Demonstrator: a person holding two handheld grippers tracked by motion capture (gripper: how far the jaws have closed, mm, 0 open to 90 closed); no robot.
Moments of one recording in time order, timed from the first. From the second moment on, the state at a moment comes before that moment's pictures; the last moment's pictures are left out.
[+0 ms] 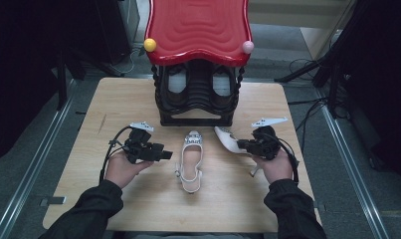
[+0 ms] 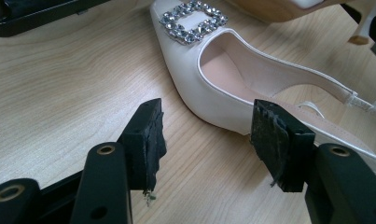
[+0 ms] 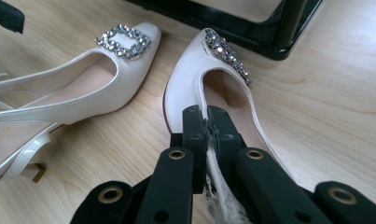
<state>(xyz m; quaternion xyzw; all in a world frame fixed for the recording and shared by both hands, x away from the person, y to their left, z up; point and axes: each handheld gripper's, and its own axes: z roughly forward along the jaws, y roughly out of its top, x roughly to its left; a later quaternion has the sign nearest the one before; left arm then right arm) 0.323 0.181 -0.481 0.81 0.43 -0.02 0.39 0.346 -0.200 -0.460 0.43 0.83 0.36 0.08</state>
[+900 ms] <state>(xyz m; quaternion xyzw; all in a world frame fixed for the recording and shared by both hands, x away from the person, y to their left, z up) 0.322 0.179 -0.482 0.82 0.43 -0.02 0.39 0.322 -0.153 -0.486 0.44 0.83 0.33 0.06</state>
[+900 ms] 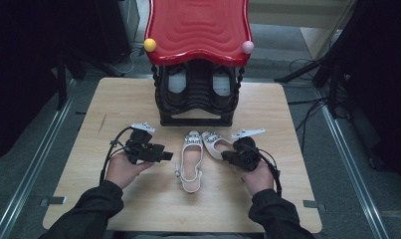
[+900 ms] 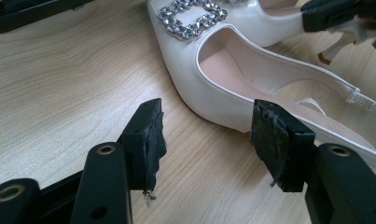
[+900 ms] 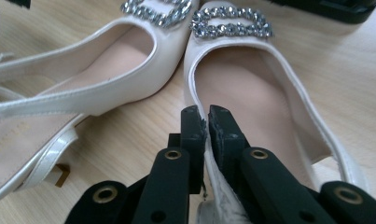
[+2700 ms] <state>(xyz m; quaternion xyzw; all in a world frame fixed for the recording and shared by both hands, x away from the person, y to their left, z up) 0.321 0.180 -0.482 0.82 0.43 -0.02 0.38 0.340 -0.208 -0.489 0.44 0.84 0.31 0.05</state>
